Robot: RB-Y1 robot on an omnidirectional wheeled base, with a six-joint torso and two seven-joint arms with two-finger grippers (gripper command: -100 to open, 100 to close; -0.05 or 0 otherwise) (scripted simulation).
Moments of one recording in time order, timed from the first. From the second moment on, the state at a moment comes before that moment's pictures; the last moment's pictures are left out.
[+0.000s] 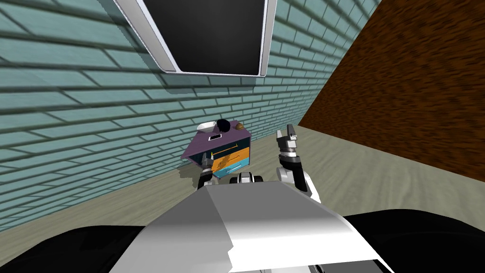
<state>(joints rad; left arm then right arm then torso) 0.39 0.11 0.11 -1.58 0.20 -0.58 0.19 0.47 -0.01 -0.02 -2.37 0.12 -0.38 -0.12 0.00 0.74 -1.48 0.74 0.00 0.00</state>
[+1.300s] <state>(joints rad) 0.41 0.05 0.12 -1.58 0.21 -0.58 0.21 0.47 -0.01 -0.02 -2.37 0.12 -0.38 -0.12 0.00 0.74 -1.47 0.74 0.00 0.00</state>
